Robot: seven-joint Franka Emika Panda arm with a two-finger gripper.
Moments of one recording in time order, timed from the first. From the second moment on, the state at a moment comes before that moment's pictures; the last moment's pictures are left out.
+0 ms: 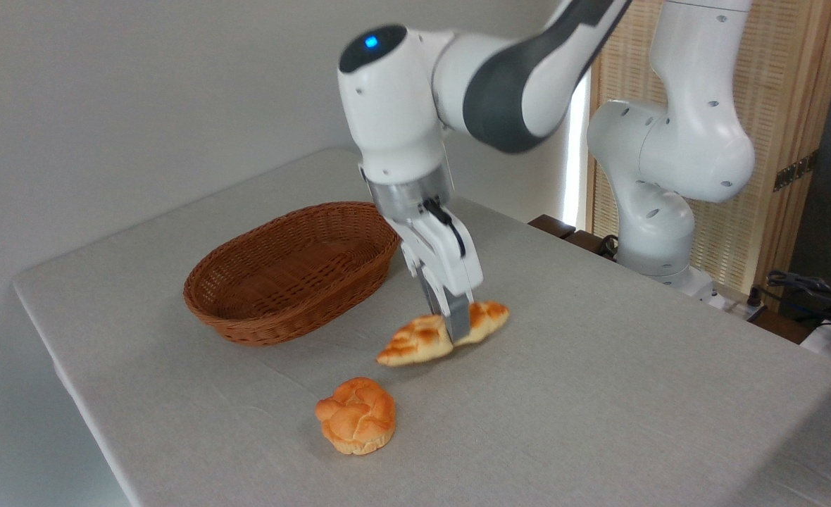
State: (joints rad) arm -0.08 -0.28 0.03 -2.33 0.00 1.91 0.97
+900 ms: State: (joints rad) arm -0.09 0.09 -0.33 -1.88 -0.15 2.03 0.40
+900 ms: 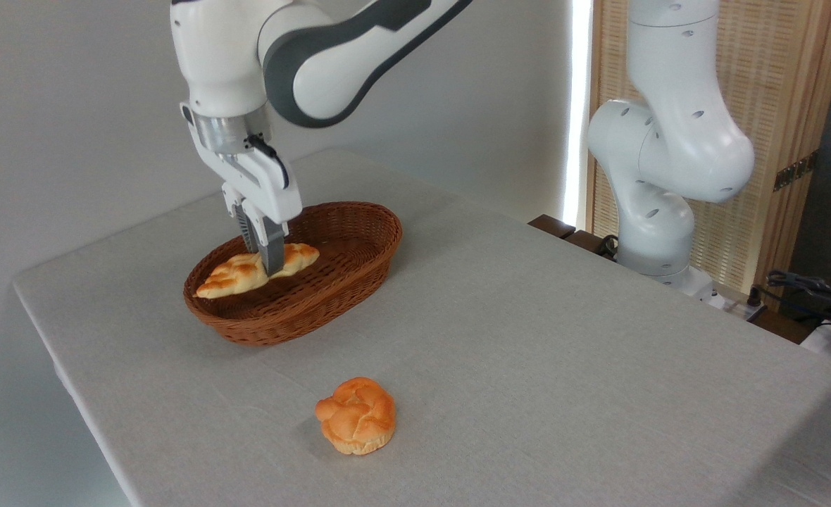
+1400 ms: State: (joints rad) arm -0.09 0.10 -0.33 -1.87 -0.12 2.03 0.40
